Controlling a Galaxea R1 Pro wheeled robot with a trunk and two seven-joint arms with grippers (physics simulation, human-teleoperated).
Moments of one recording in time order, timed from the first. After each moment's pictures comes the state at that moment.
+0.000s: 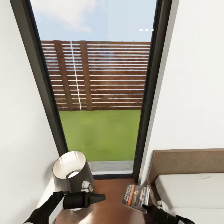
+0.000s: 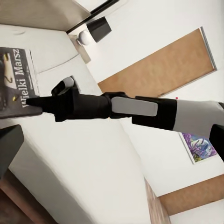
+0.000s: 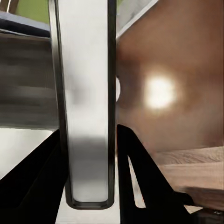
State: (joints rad) left arm -0.44 0.13 -0.30 -0.67 0.44 0.48 -1.37; right arm -0.46 -0.17 0.01 -0.18 -0.57 0.32 0.80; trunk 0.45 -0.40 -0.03
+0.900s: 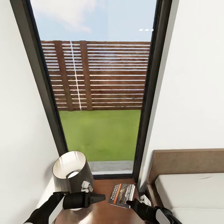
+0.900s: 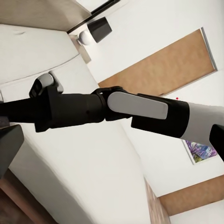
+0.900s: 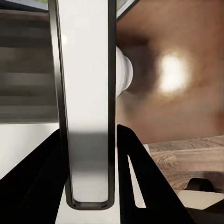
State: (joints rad) left arm -0.44 0.13 -0.30 -0.67 0.44 0.48 -1.36; right arm -0.47 0.00 0.00 -0.30 -0.58 0.43 0.55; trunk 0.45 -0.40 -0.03
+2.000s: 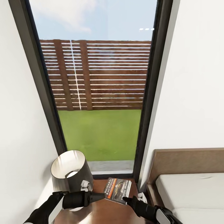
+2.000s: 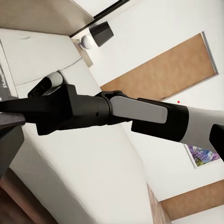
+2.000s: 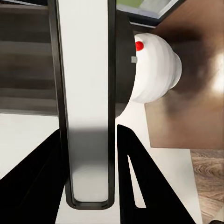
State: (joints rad) left arm -0.44 0.13 -0.28 -0.67 0.44 0.48 -1.36; right arm -0.47 -0.01 0.00 -0.30 -0.58 0.47 0.77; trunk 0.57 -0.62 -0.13
